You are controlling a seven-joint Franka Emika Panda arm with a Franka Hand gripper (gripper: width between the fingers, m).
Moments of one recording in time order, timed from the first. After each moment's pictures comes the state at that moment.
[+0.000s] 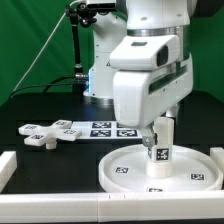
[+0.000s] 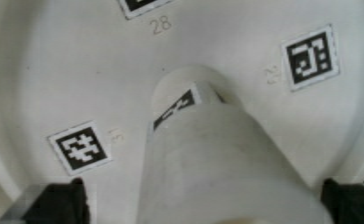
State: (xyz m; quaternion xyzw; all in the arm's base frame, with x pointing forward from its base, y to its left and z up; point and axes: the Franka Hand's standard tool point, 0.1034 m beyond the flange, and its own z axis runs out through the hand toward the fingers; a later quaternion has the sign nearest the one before) arm 0.563 0.039 0.067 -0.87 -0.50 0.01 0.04
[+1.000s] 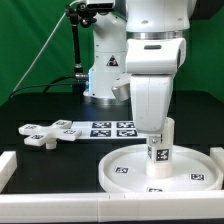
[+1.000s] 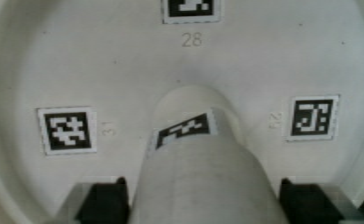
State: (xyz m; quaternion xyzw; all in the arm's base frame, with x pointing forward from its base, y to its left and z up) arm 0.565 0.033 0.068 -0.80 -0.60 0.01 0.03
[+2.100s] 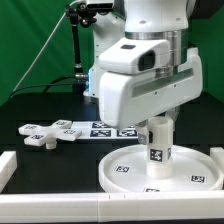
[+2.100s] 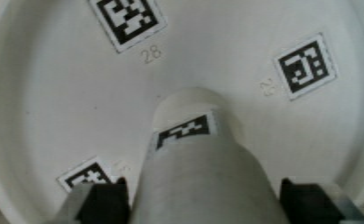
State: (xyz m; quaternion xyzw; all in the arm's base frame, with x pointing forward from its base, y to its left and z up) arm 0.564 0.034 0.068 -0.97 -0.26 0.02 0.03
